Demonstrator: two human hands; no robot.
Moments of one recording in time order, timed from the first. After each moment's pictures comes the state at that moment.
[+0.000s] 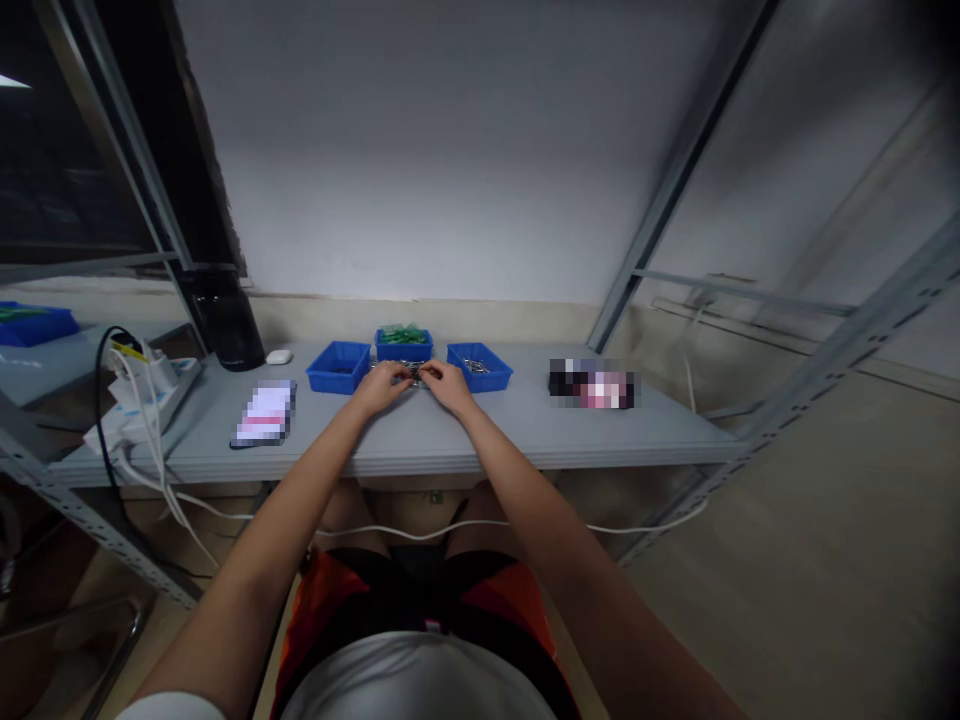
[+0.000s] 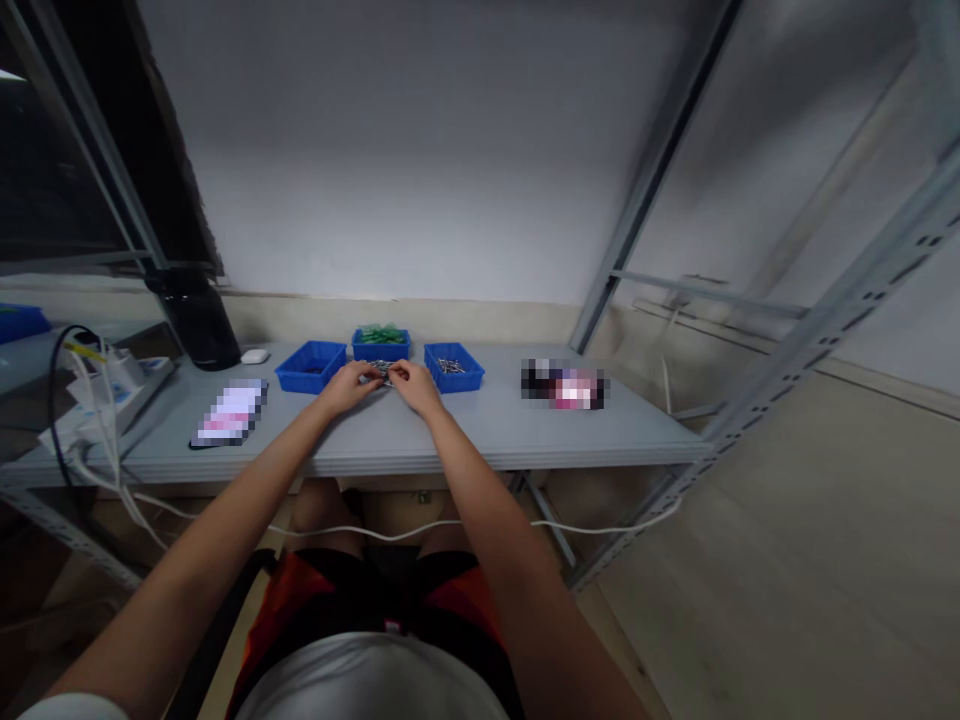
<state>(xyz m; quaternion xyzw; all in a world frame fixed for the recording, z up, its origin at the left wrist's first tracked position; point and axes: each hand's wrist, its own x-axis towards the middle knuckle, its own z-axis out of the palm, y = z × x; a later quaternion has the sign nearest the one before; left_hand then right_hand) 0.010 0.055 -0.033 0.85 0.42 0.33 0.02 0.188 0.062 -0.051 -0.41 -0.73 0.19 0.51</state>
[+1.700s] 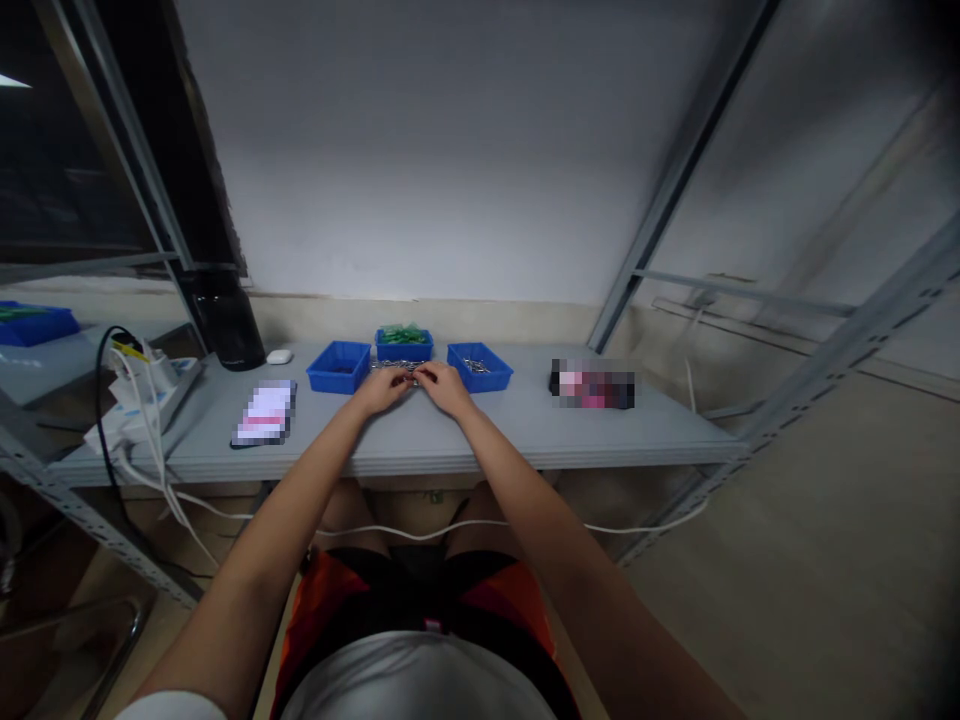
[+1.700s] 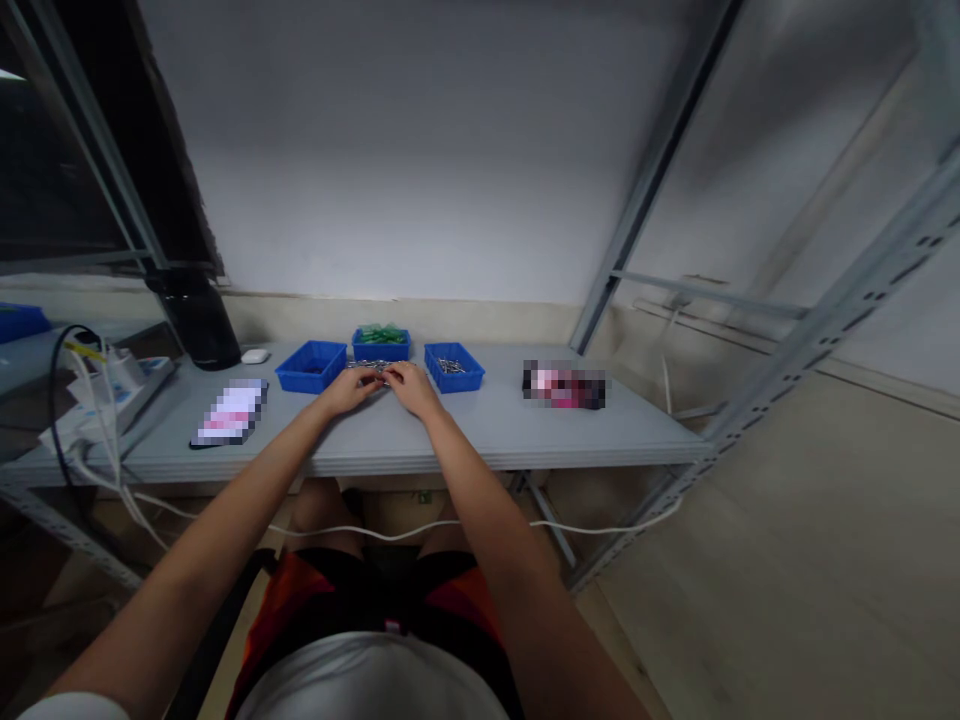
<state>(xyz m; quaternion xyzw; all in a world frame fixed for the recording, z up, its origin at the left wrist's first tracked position) 0.007 0.056 -0.038 0.86 0.38 0.33 0.09 0.186 0.057 -0.047 -0.38 -0.79 0.11 0.46</state>
